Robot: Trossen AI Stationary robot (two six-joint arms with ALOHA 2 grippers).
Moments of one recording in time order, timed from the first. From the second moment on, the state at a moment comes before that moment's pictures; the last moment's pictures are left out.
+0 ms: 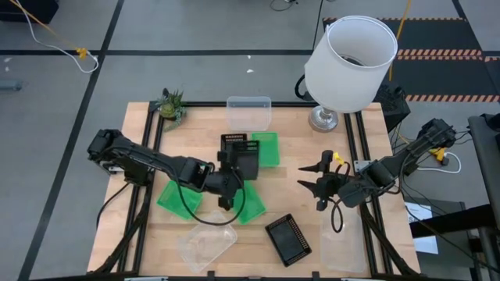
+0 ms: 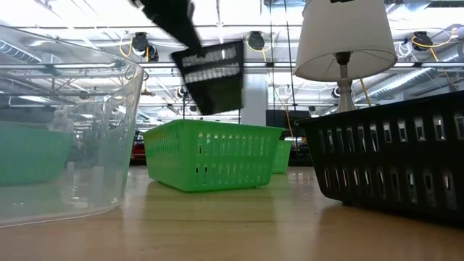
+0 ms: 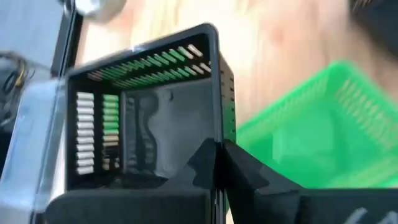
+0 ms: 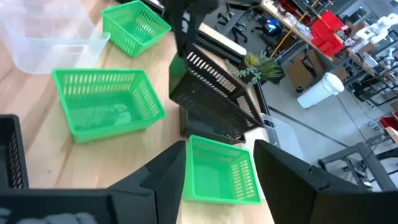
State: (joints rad) left arm -0.28 1.61 1.33 -0.73 -0.47 -0.05; right arm 0.56 1.02 0.87 -0.48 0.79 -0.10
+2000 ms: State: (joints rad) left arm -0.11 1.62 0.99 -0.47 -0.49 0.12; right arm 0.56 1.02 0.87 -0.50 0.78 -0.09
